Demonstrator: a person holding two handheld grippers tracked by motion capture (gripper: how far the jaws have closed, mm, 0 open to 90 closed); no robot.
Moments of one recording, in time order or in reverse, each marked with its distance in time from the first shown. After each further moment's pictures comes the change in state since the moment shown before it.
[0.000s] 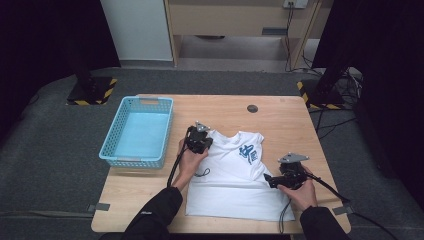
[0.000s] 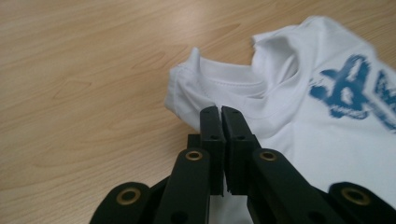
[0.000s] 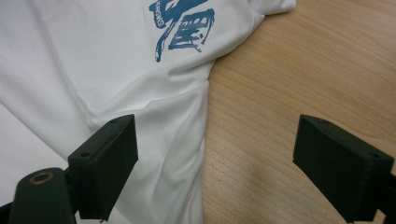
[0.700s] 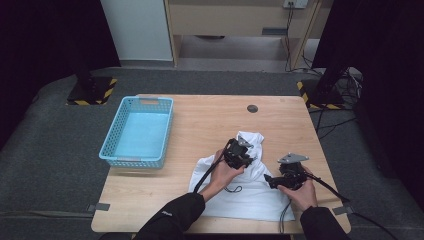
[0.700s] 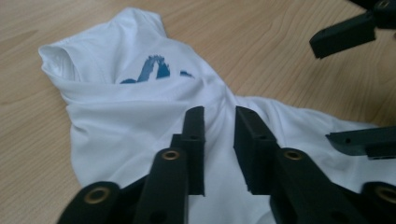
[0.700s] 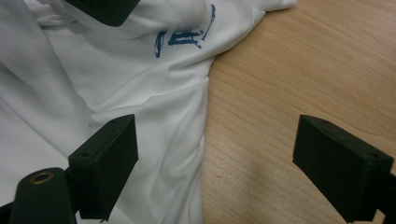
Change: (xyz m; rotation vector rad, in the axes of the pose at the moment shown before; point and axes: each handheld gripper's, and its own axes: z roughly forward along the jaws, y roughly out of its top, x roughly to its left) left arm -0.103 0.008 0.035 0.078 -0.276 0.127; right arm 0.001 -0.001 0.000 0.011 -0.006 -0.007
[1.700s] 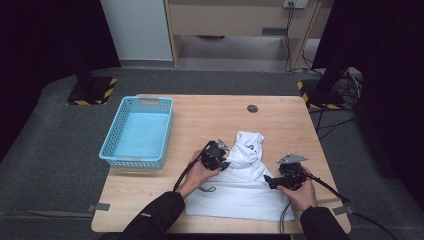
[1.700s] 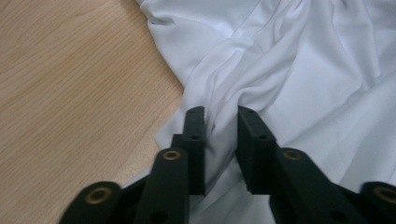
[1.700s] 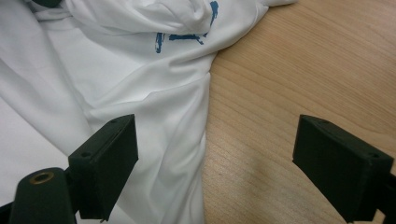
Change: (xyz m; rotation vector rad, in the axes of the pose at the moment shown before) left arm 0.042 -0.041 -0.026 0.167 0.064 0.106; right arm 0.001 0.000 0.002 0.014 -0.001 -0.006
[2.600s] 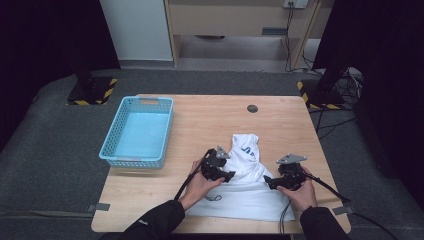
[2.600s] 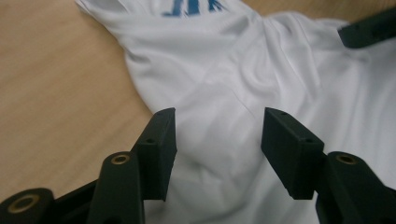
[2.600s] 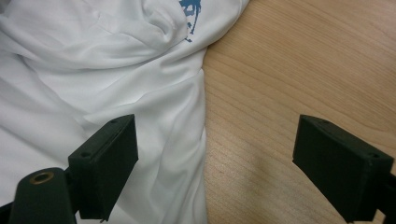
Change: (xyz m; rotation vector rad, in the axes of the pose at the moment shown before) left arm -0.025 -0.010 -0.020 -0.113 -0.009 -0.041; right arm 0.001 0.000 0.001 0.013 0.000 -0.003
